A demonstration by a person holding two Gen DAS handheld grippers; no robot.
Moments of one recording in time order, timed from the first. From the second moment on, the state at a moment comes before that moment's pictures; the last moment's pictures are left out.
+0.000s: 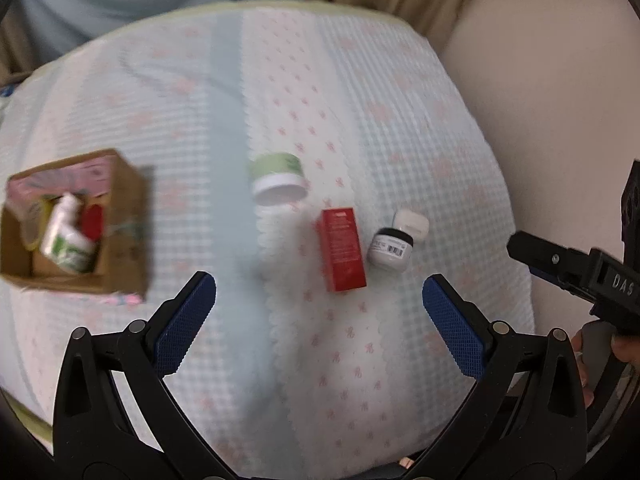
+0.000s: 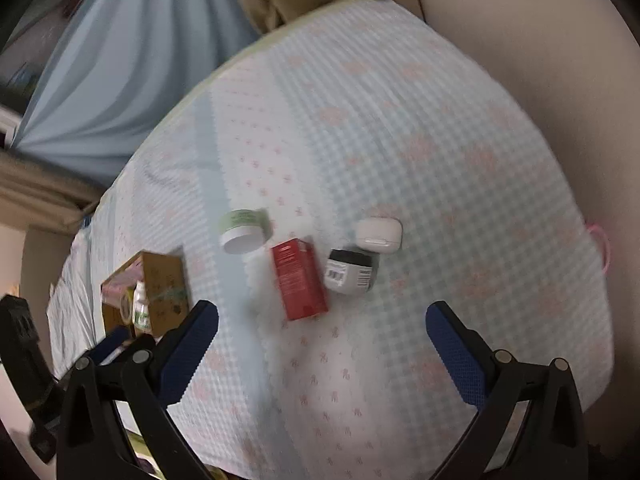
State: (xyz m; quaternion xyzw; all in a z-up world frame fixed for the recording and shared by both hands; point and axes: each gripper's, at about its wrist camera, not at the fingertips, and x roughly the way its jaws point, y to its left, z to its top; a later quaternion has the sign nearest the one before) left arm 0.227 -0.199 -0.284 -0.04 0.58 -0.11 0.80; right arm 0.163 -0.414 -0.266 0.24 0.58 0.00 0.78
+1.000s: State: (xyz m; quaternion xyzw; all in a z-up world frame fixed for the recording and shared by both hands) left arm 0.309 -0.272 -0.480 0.00 0.68 -0.11 0.72; right arm 0.223 -0.418 -0.446 0.36 0.64 -0.05 0.68
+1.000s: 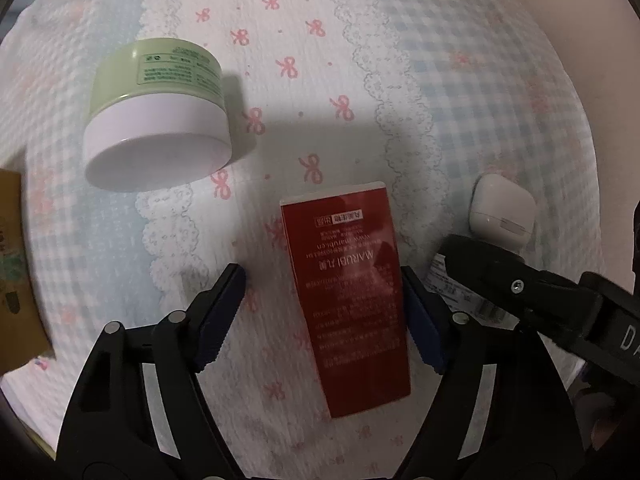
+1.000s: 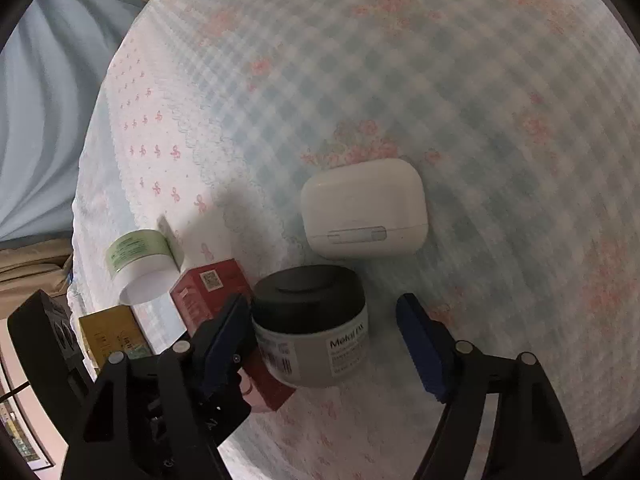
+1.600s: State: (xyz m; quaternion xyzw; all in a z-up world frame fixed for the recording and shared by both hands) left arm 0.309 -0.279 -0.481 -0.01 0.66 -0.13 0.74; right arm 0.236 -0.402 -0.448 0.33 0.65 -0.06 0.68
